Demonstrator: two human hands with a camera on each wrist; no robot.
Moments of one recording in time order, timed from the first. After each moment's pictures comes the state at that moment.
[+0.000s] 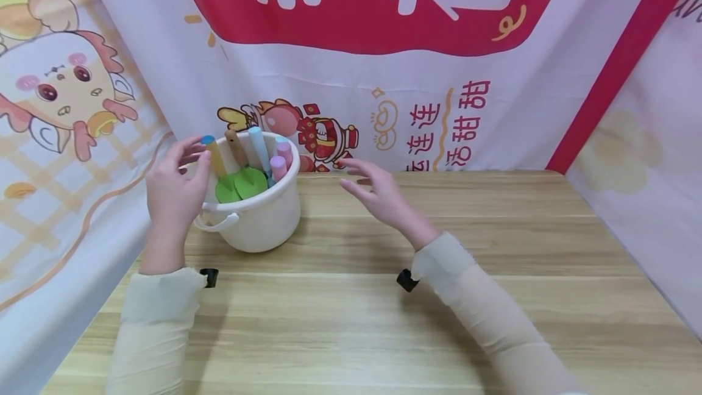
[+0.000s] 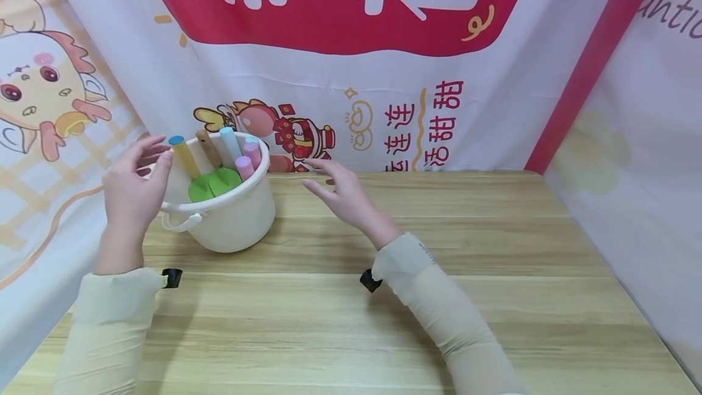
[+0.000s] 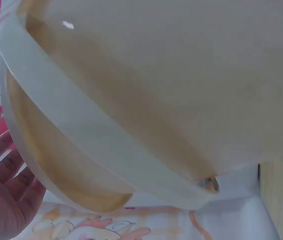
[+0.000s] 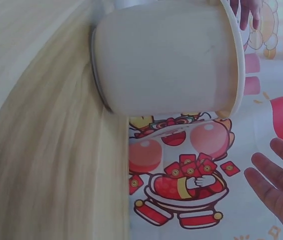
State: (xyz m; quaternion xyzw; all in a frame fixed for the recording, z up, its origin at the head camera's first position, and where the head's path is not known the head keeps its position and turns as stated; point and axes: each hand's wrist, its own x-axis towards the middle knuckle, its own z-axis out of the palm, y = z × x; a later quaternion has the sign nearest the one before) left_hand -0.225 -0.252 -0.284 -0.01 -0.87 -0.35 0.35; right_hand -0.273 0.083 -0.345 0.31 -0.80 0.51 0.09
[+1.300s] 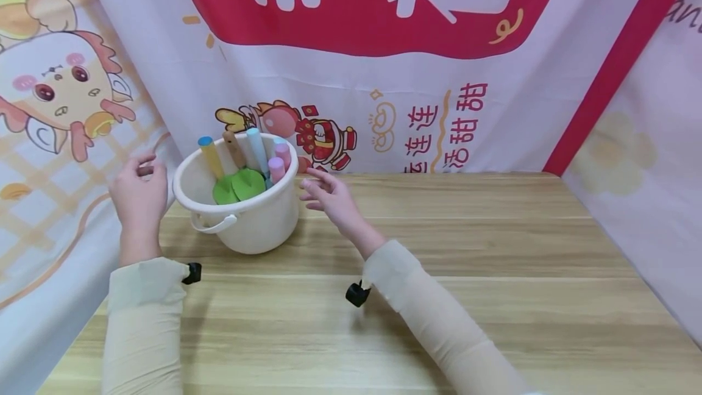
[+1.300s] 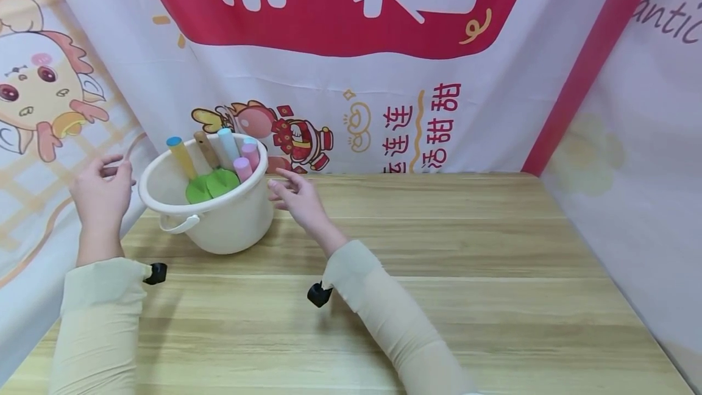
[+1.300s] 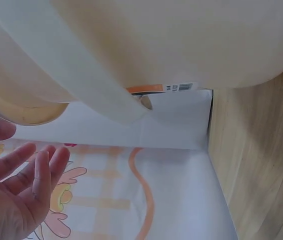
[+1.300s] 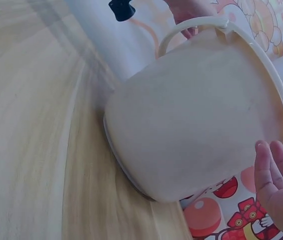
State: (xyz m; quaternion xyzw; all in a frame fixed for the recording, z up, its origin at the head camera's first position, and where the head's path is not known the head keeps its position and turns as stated) left_hand -0.250 -0.324 -0.304 0.20 -0.85 -0.39 0.29; right_hand -0.274 0.000 -0.364 0.14 -0.64 0.75 -0.09
